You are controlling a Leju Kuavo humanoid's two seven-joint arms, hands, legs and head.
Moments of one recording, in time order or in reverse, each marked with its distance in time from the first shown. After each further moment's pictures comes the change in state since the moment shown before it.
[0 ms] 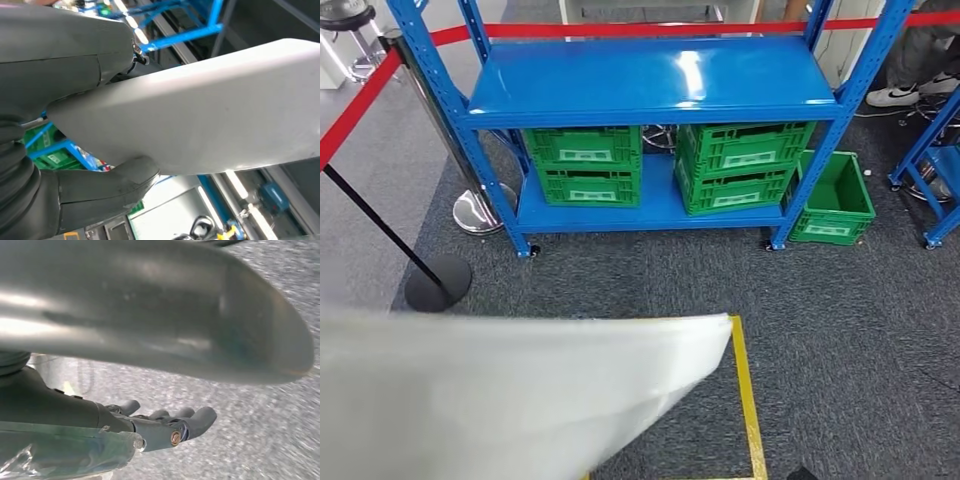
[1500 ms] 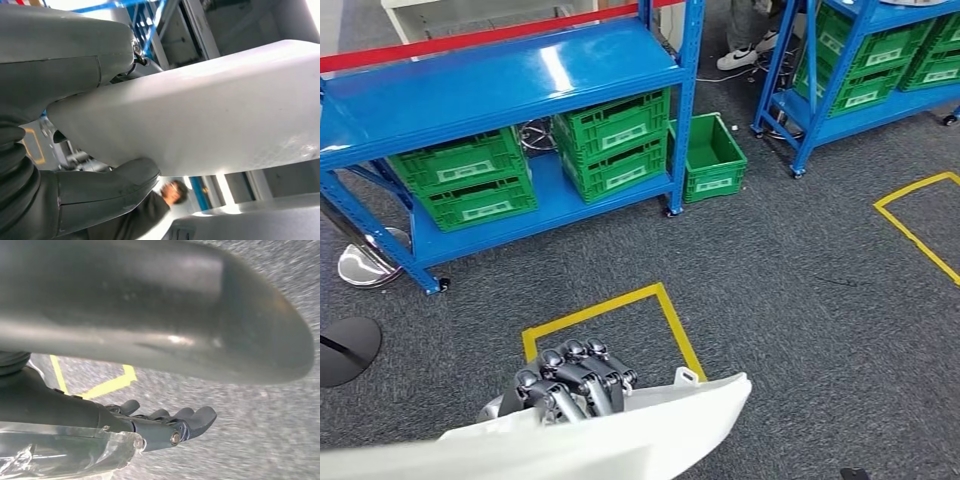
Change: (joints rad) left arm 0.038 -0.027 -0.010 -0.032 0.029 -0.108 0.008; right arm 0.009 -0.014 -0.266 -0.002 -0.266 -0.071 -0.074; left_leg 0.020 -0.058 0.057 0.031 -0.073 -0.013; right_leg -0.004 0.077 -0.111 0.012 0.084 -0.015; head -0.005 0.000
